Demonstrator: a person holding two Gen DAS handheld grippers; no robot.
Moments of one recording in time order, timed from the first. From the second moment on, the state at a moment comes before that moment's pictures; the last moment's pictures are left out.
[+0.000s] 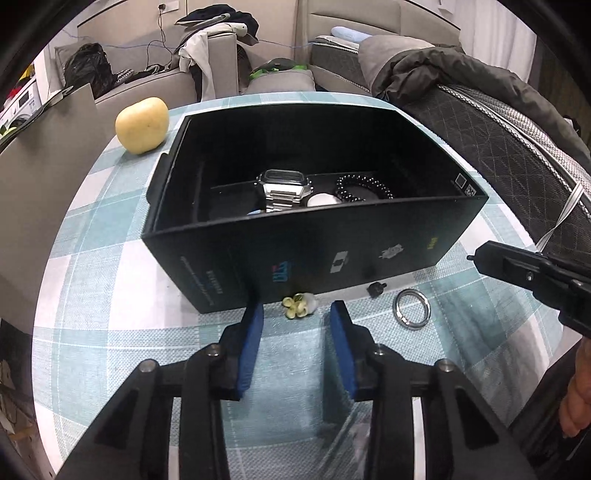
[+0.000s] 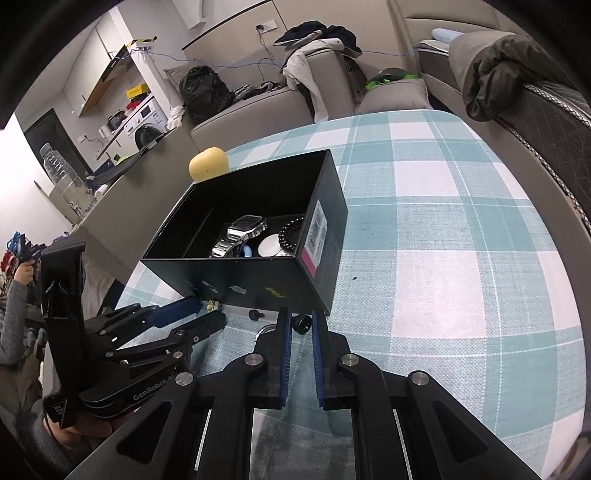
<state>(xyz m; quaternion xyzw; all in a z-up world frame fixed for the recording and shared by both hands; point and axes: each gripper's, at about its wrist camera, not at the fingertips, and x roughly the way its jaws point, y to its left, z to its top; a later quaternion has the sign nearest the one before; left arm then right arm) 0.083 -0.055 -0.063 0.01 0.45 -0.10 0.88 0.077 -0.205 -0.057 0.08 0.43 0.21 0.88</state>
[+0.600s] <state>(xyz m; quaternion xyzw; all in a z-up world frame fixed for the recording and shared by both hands) 0.071 -0.057 -0.055 0.03 0.43 -0.11 0.89 0.071 -0.213 -0.045 0.09 0.41 0.21 0.89</state>
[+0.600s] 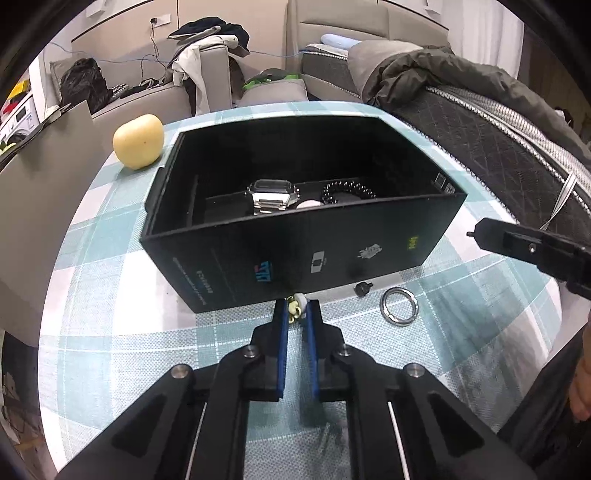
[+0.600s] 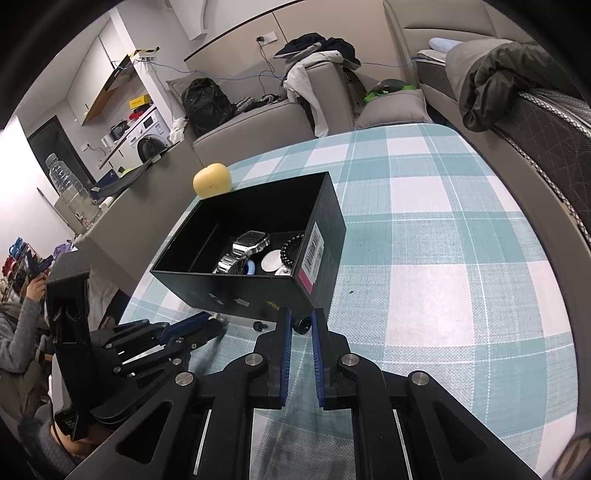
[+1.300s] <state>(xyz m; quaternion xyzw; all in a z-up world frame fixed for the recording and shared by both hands) 0.053 -0.033 -0.004 -0.01 0.36 -0.11 0.93 0.057 -0.204 -0.021 0.08 0.35 0.24 0.90</state>
